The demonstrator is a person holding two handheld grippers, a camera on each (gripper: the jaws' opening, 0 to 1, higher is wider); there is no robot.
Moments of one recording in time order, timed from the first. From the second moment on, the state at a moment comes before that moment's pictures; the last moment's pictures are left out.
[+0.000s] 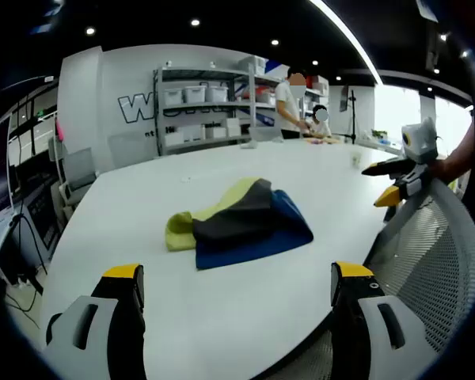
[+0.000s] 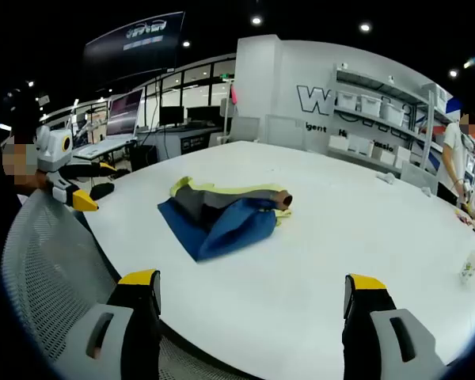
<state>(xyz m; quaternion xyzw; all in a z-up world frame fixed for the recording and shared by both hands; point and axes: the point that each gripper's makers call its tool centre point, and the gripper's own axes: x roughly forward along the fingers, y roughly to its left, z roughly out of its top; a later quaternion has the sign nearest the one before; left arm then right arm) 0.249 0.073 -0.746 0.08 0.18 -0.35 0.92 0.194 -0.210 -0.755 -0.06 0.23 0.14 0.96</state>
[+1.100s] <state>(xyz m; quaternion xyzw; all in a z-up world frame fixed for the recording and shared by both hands) 0.250 0.074 -0.745 0.08 0.18 -0.34 0.92 0.193 -0.210 -0.757 -0.06 0.24 0.14 0.96</state>
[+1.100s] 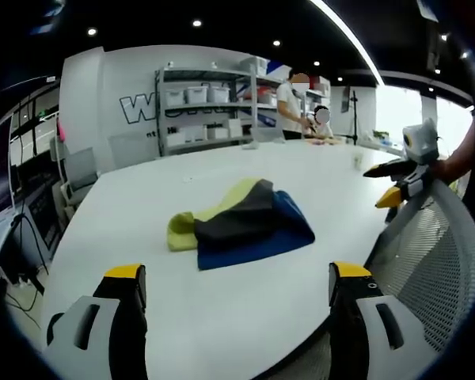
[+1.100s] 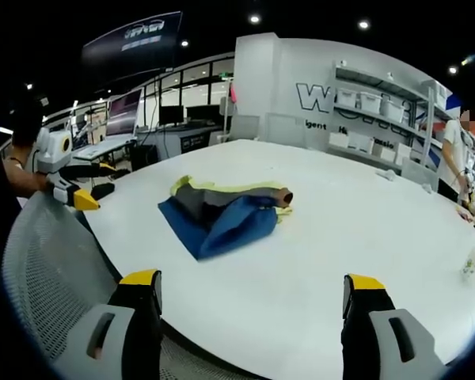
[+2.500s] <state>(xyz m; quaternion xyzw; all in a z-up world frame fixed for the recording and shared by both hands) 0.246 0.068 -0.748 0.13 0.19 -0.36 0.91 0.195 -0.219 -0.754 -0.05 0.23 0.12 0.96</state>
